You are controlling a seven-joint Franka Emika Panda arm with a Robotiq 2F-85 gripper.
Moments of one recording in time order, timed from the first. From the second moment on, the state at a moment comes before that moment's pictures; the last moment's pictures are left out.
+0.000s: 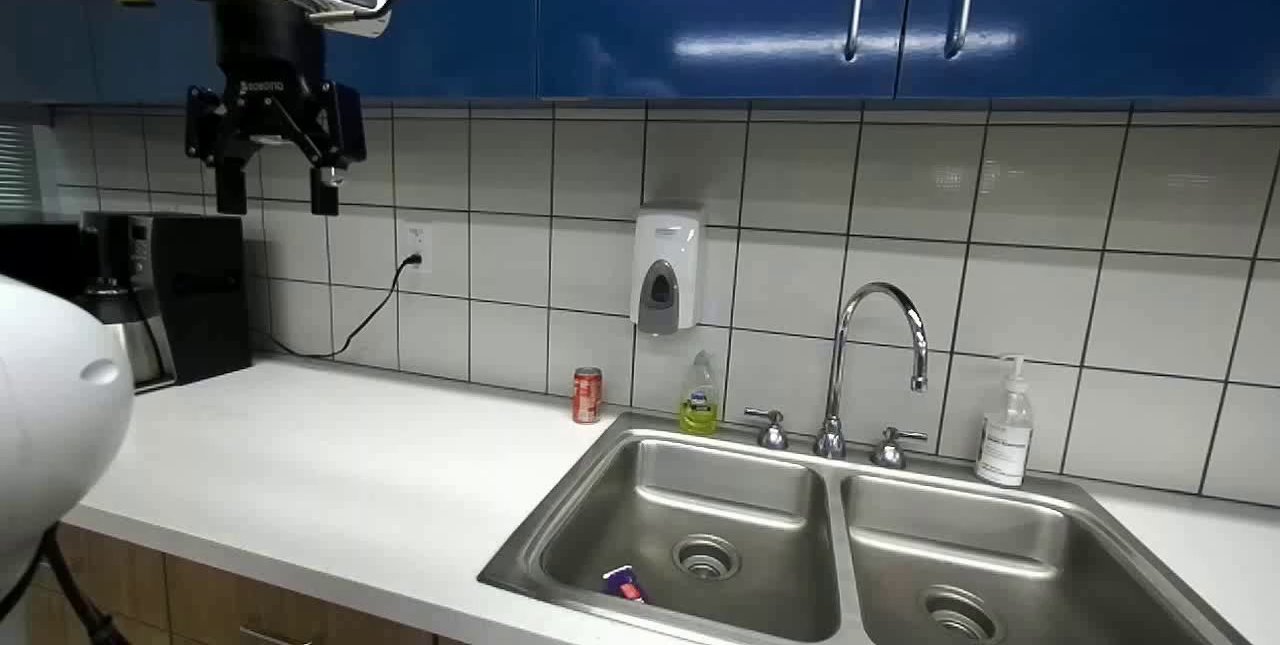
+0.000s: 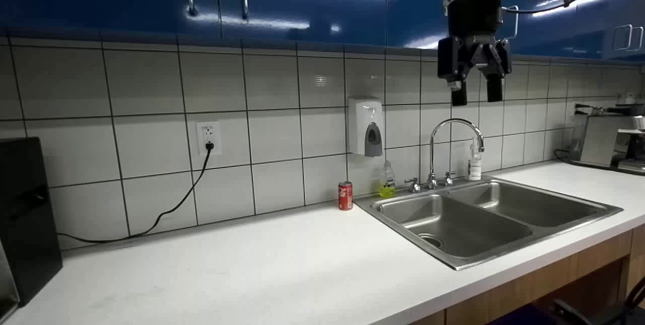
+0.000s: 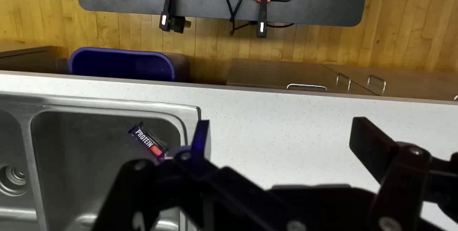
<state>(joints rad) 0.10 -0.87 0.11 -2.48 0.04 1.55 0.04</state>
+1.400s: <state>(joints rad) 0.00 -0.79 -0.07 -2.55 -0.01 1.84 0.01</state>
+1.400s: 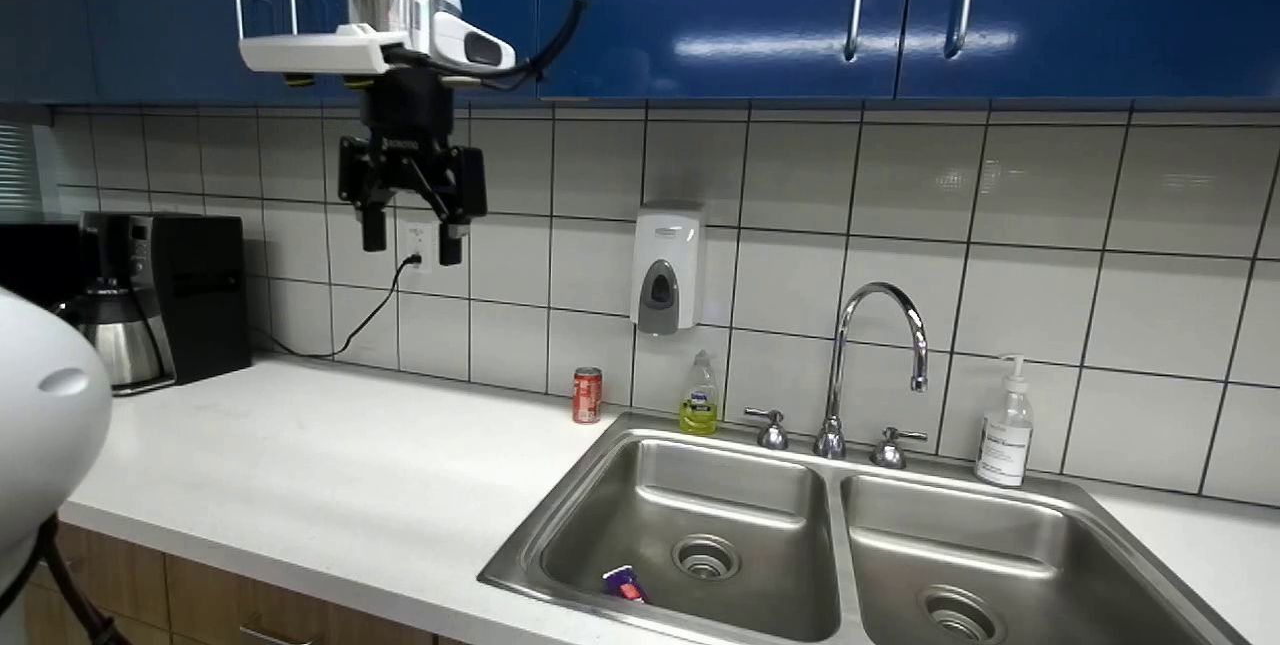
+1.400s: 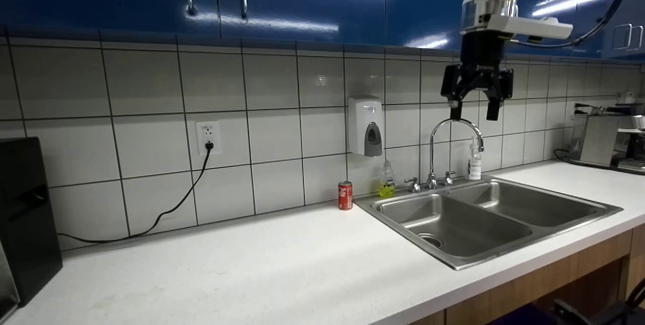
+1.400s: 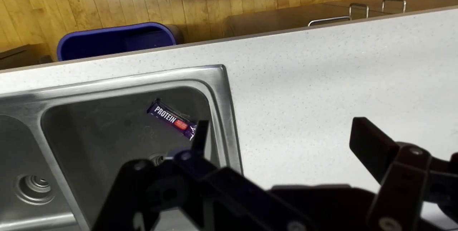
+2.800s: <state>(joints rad) -0.15 -0.13 -0.26 -2.46 -0.03 2.36 -0.06</state>
